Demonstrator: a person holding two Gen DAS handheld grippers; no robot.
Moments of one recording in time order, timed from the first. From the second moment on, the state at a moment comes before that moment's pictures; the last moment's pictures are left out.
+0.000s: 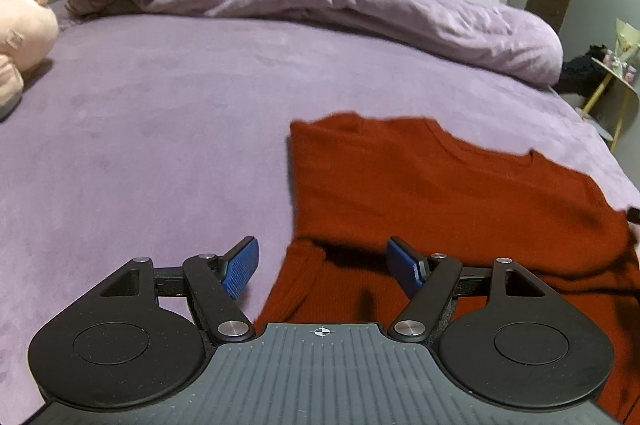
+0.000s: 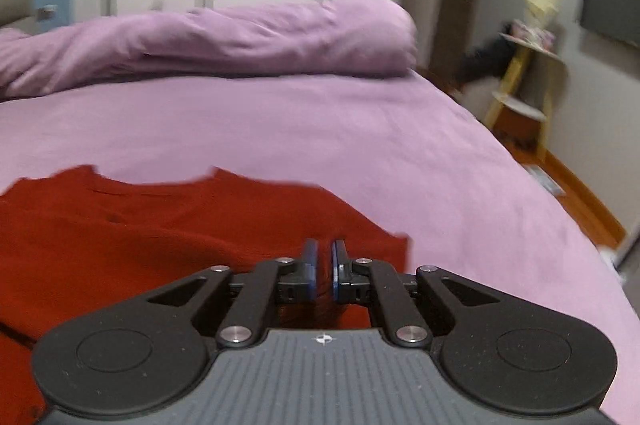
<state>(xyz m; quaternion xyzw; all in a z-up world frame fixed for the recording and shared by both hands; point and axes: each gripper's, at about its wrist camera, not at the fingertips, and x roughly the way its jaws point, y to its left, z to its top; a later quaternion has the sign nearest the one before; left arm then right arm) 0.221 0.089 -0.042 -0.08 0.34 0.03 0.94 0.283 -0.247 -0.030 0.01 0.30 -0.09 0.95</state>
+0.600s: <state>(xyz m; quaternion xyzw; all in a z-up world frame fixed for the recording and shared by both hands) 0.315 0.034 -0.082 -0.01 0.32 0.05 0.95 0.312 -0.225 -0.073 0.06 0.31 0.07 0.95</state>
